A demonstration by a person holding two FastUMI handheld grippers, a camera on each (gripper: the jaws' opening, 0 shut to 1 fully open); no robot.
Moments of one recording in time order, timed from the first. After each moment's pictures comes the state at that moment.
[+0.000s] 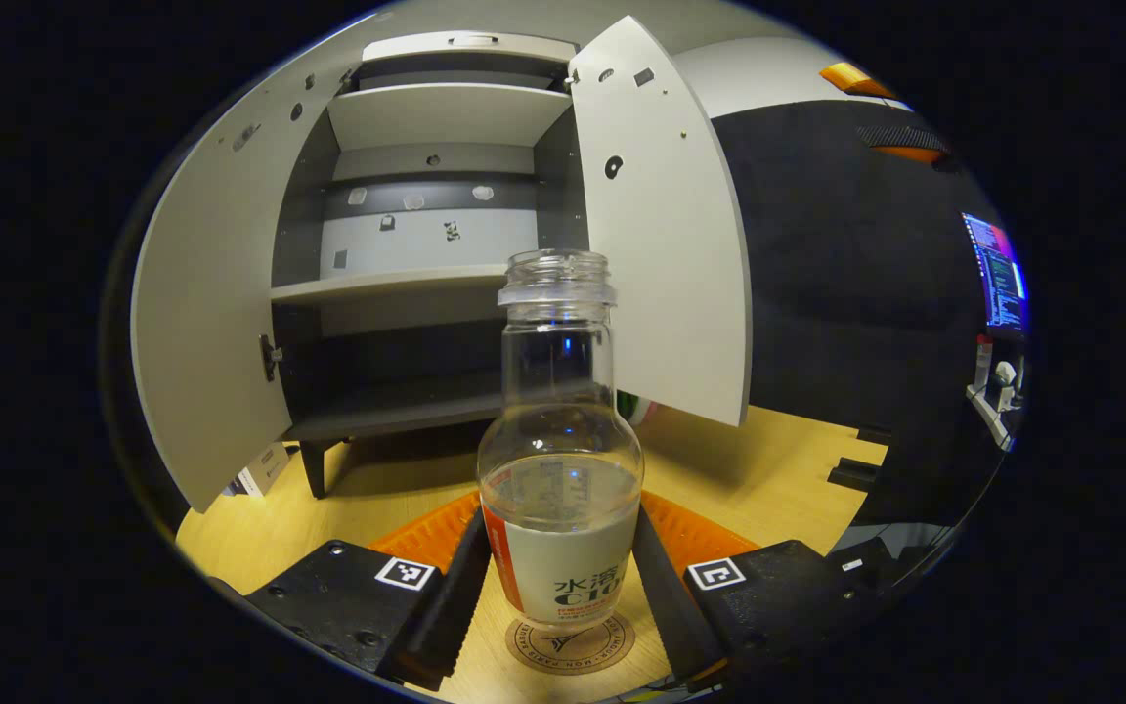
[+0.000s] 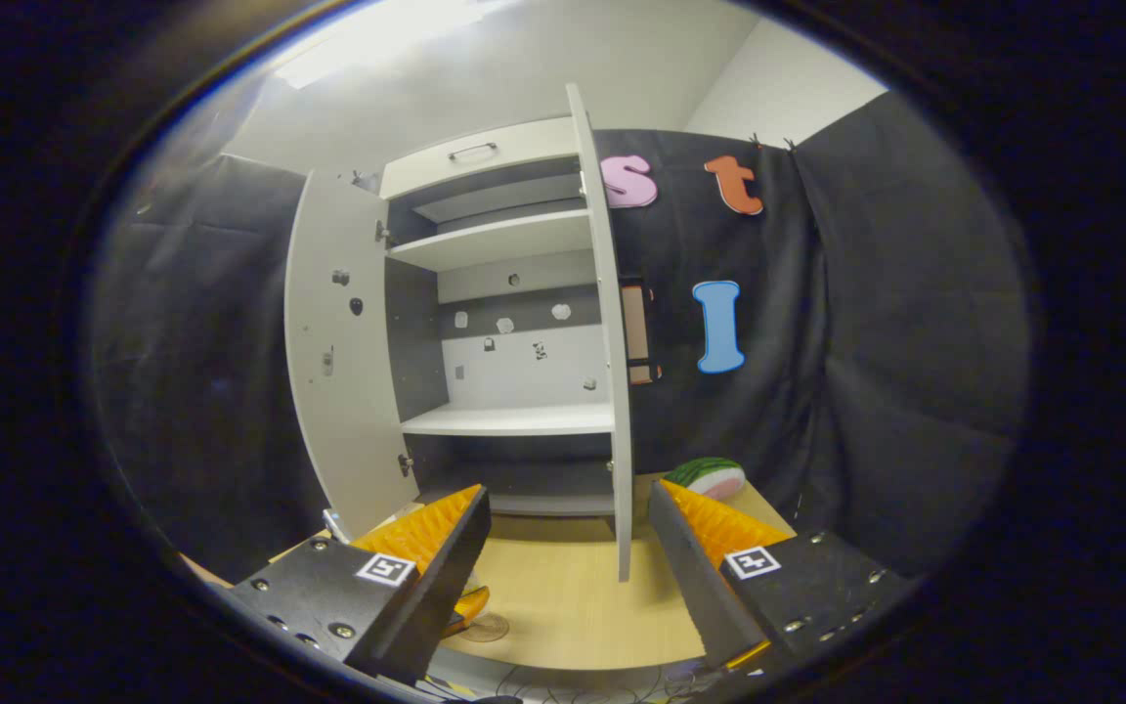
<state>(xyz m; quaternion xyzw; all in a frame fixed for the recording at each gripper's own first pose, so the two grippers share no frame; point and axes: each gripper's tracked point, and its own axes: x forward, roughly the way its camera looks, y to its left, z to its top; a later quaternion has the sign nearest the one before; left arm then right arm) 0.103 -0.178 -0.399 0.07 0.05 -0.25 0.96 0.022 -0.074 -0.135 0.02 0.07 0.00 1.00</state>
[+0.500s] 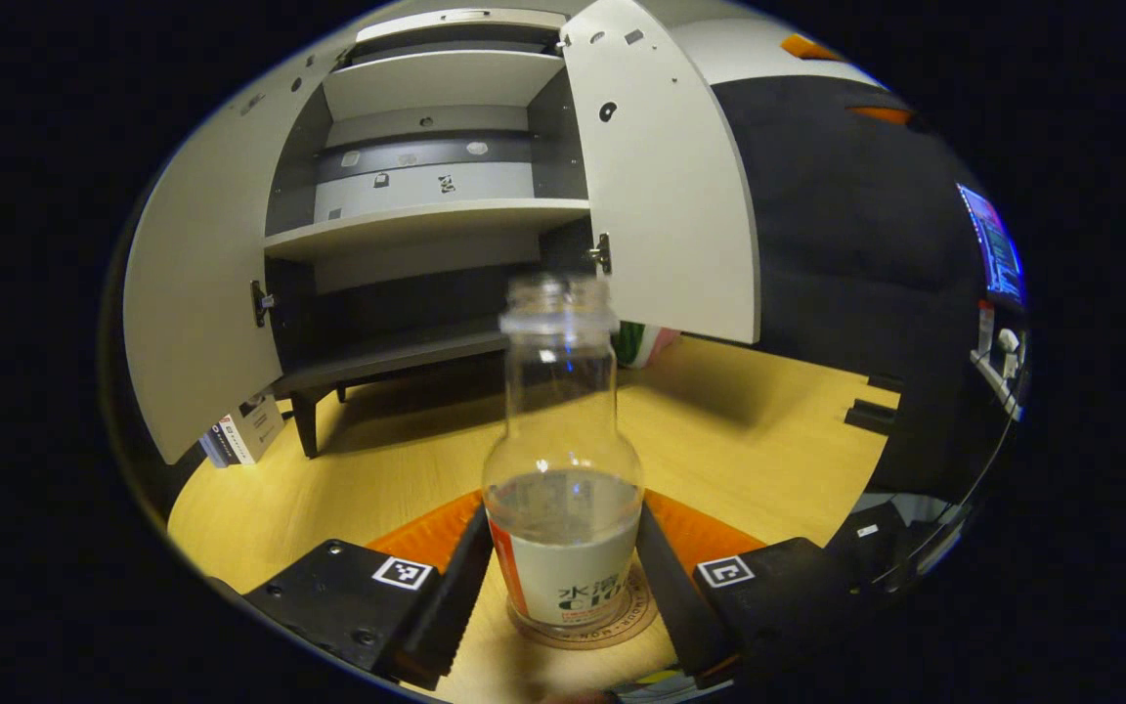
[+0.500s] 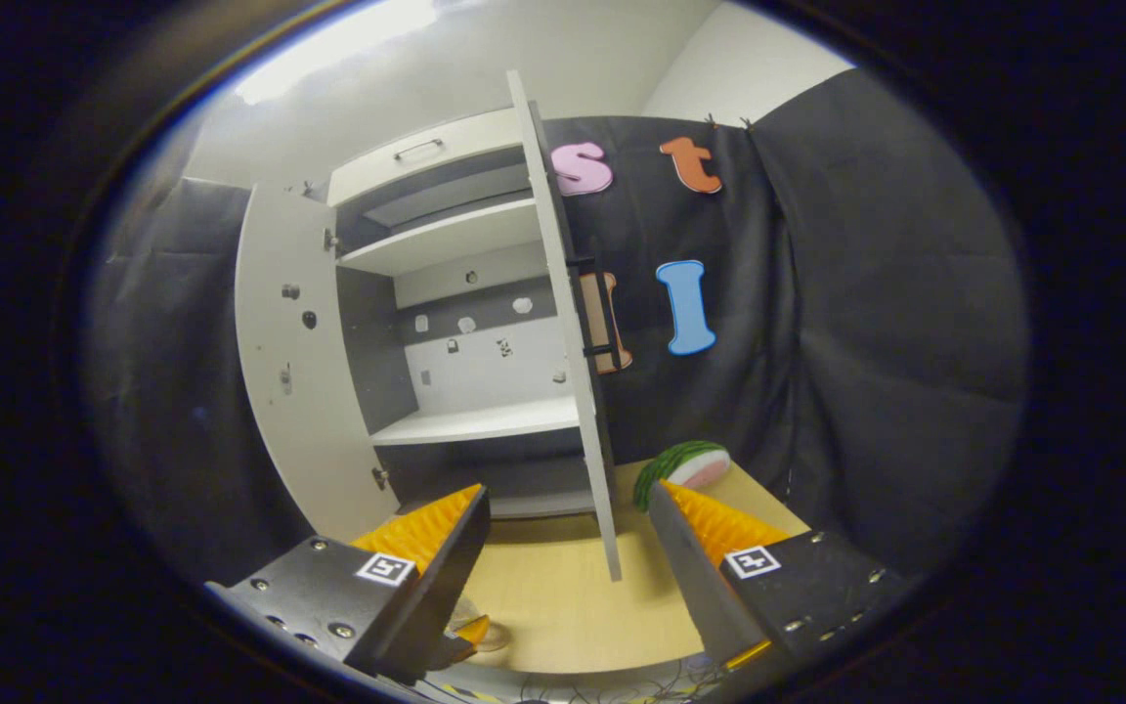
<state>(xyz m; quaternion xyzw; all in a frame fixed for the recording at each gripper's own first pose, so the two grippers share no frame) 0.106 -0.156 -0.460 0.12 0.11 -0.24 0.96 0.039 -0.089 -0.137 0.06 0.07 -0.04 0.99</state>
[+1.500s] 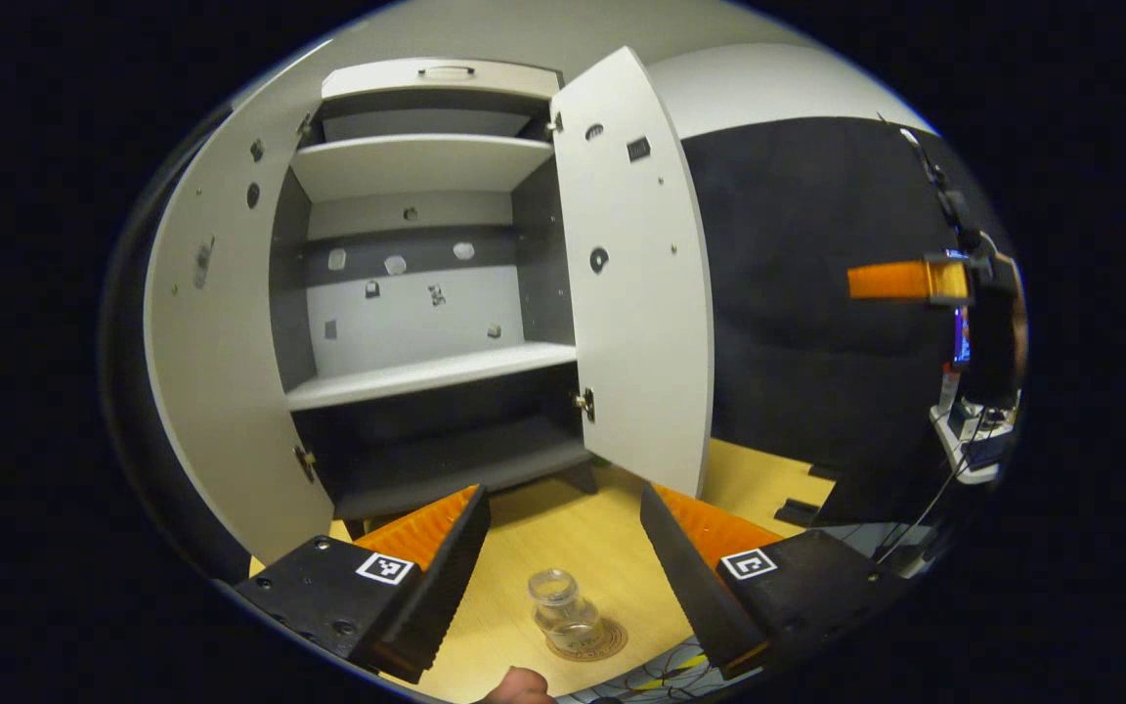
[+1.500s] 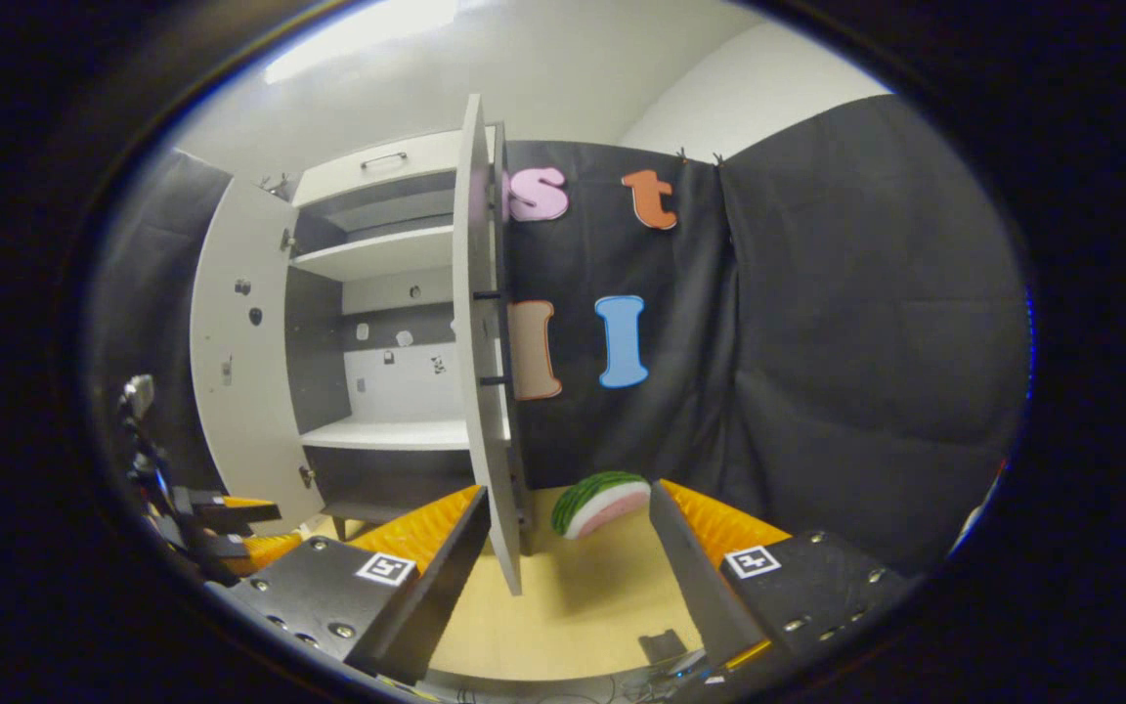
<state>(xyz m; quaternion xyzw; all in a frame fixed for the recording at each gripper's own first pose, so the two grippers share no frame) 0.053 -0.152 -0.192 0.07 0.01 -0.29 0.95 0.024 -0.181 -0.107 0.01 0.02 -0.11 0.99</state>
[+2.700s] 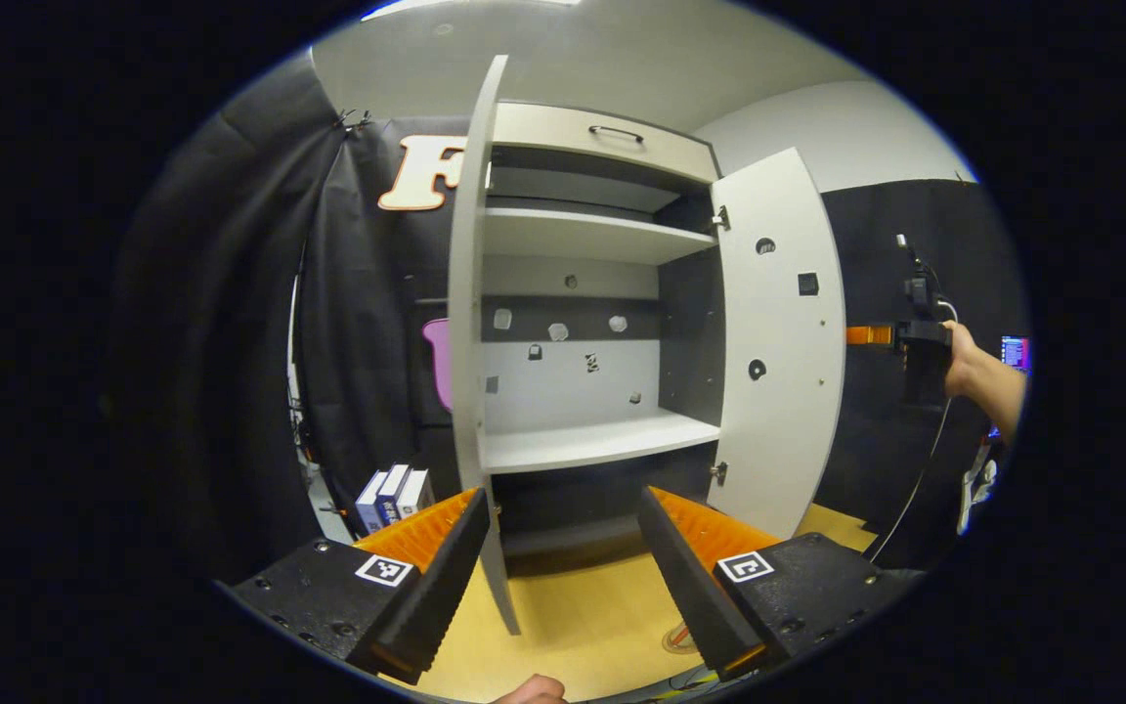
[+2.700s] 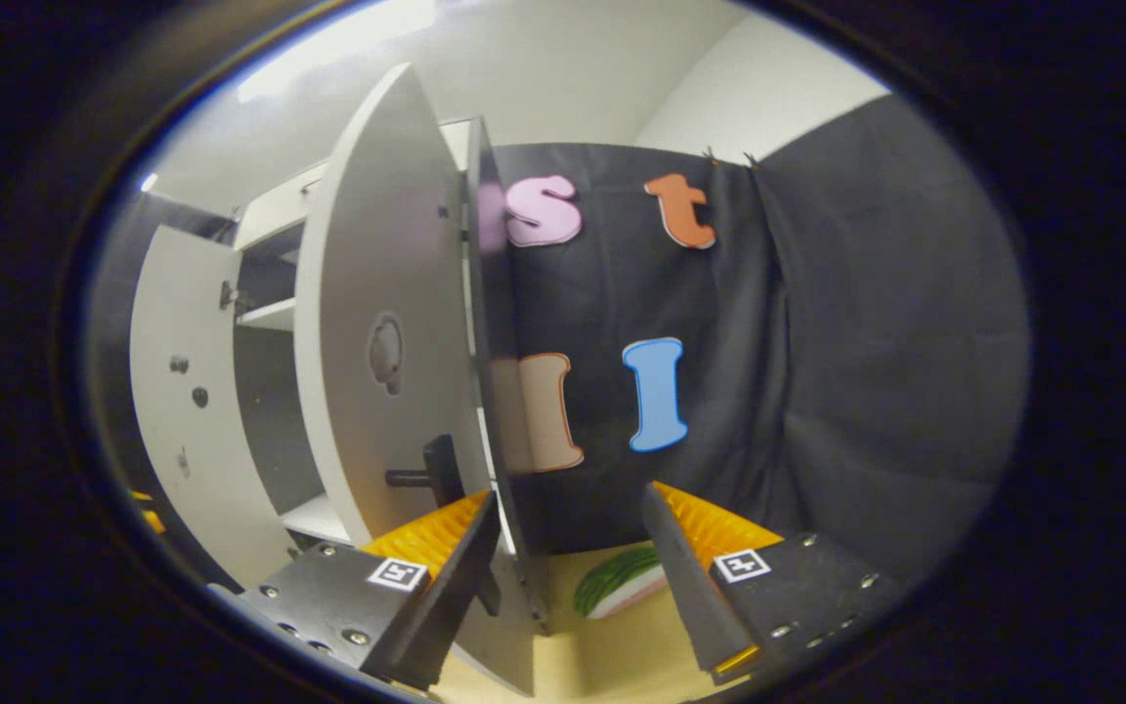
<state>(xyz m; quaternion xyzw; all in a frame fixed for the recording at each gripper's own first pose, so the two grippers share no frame) 0.062 0.062 -0.092 0.00 -0.01 -0.16 0.99 0.223 -0.194 0.002 0.00 0.00 -0.08 1.00</state>
